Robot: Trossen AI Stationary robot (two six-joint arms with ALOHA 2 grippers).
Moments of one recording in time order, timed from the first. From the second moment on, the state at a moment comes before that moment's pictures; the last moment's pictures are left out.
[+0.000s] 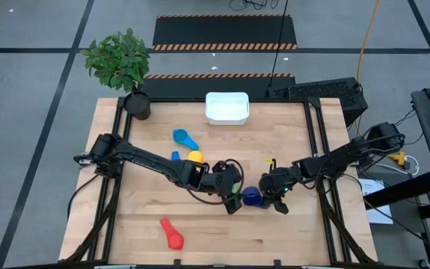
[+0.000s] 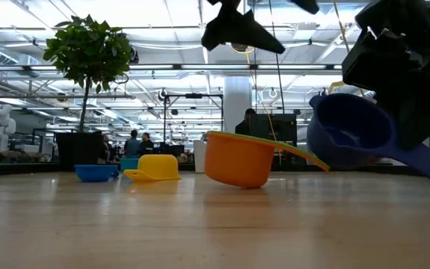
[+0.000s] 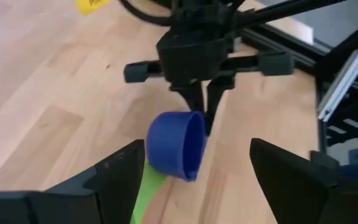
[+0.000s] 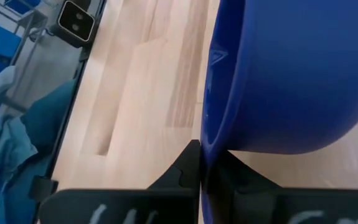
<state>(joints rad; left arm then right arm) -0.26 1.94 1.61 -0.37 -0.23 -0.58 0.26 1.32 0.34 0.25 -0.36 0.47</state>
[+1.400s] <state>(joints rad) -0.27 2.04 1.61 -0.24 -0.15 -0.85 0.19 1.32 0.46 0.10 -0.58 0.27</state>
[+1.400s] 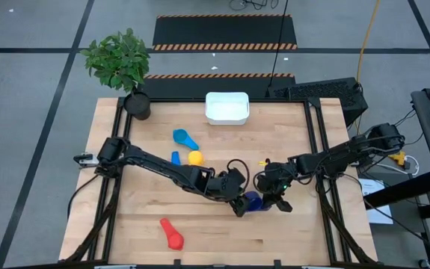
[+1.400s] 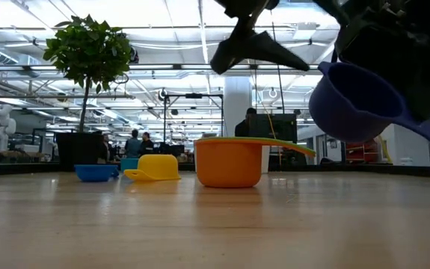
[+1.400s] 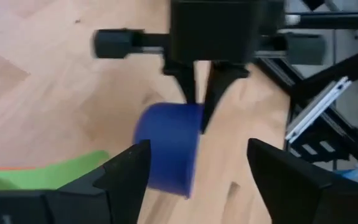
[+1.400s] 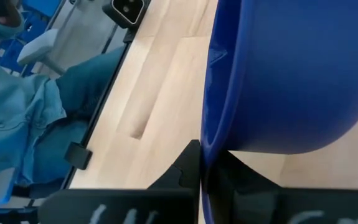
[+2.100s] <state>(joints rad) -0.30 2.06 1.61 -0.27 -0.15 -0.77 0.16 1.32 0.46 0.11 -0.63 0.22</state>
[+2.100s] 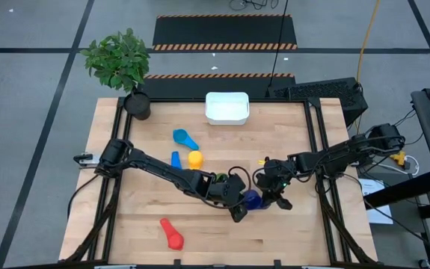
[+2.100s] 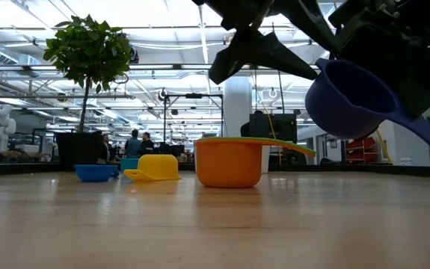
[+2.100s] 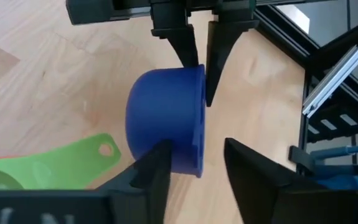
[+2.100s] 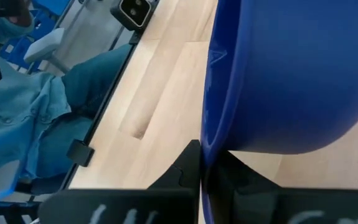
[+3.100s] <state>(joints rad) -0.33 1.90 1.61 -0.46 -0.25 -0.72 0.22 1.01 0.46 -0.06 -0.17 -0.04</state>
